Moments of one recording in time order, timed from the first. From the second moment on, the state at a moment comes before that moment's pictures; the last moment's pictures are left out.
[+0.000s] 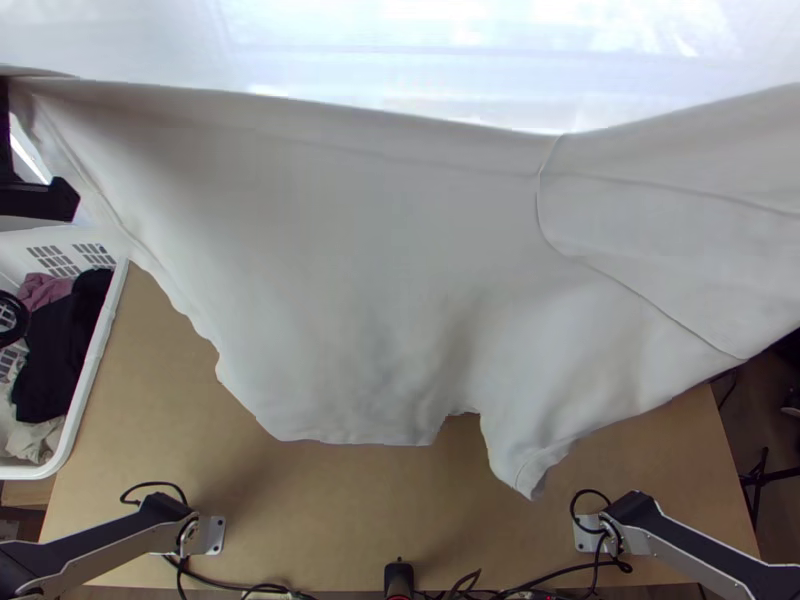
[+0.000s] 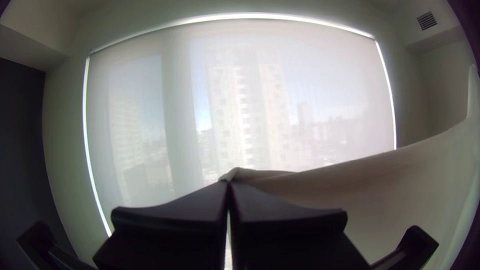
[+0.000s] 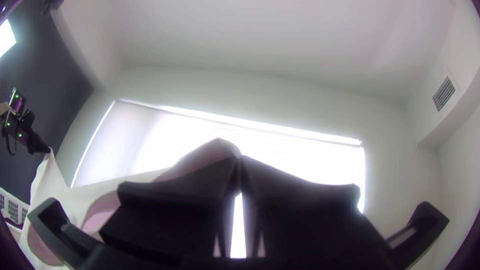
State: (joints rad) left arm -0.40 1.19 2.17 -0.71 -0.37 0.18; right arm 0.50 1.06 2.17 -0.28 0.14 -0.47
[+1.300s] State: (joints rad) left arm -0.26 1.29 1.30 -0.03 -0.19 0.15; right arm 0.37 1.30 1.40 0.08 0.09 -0.37
